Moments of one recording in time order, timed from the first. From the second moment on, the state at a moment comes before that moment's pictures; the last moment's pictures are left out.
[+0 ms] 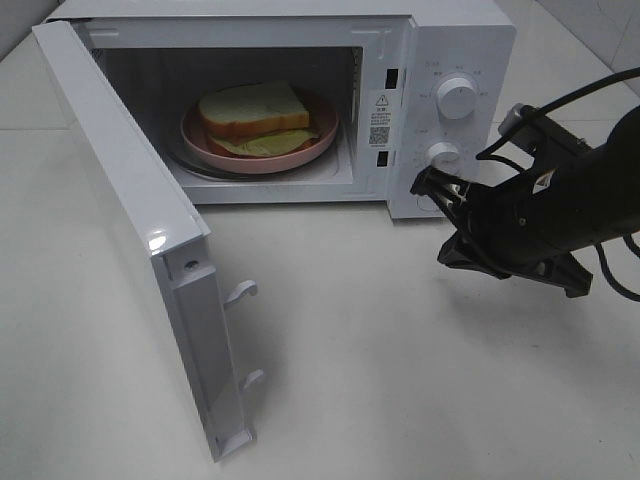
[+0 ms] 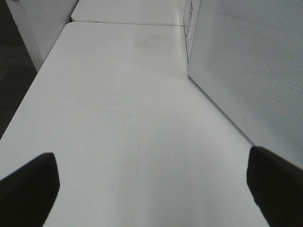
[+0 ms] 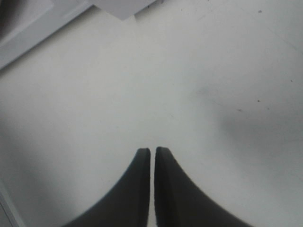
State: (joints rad) left arm 0.05 0.00 -0.50 -0.05 1.04 0.01; right arm 0.39 1.58 -0.68 0.34 0.09 0.52
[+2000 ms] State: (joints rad) left arm 0.05 0.00 -0.50 -0.05 1.04 0.01; right arm 0.39 1.58 -0.99 0.08 0.85 -1.03
